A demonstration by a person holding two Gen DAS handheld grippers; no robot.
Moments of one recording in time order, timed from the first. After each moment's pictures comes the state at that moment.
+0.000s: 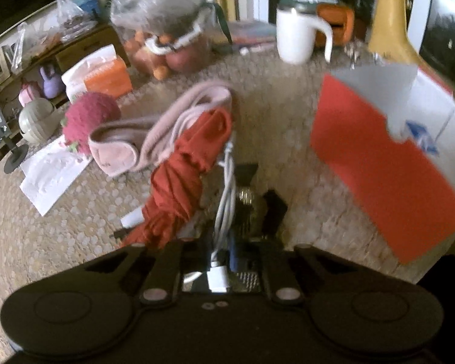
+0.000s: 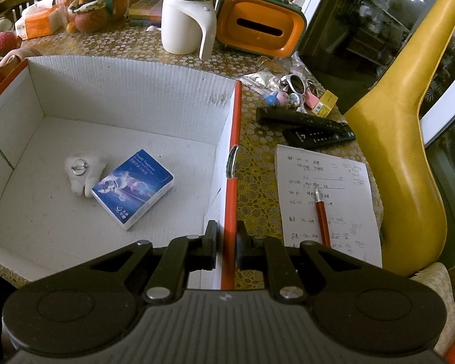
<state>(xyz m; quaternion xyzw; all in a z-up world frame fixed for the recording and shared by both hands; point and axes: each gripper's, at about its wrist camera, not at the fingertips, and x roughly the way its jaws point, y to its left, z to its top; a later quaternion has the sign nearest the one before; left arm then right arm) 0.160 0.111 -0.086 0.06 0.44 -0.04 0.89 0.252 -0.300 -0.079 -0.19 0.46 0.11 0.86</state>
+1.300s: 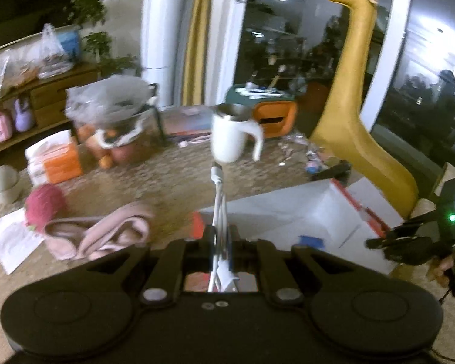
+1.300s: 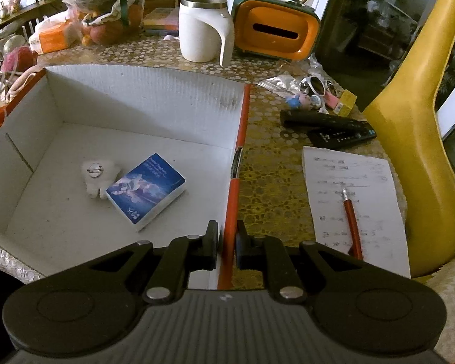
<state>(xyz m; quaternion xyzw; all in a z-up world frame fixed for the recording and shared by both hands) 0.171 0.026 0.034 -0.02 0.35 -0.12 0.93 0.240 -0.286 -0.077 -0.15 0.46 0.14 0.87</state>
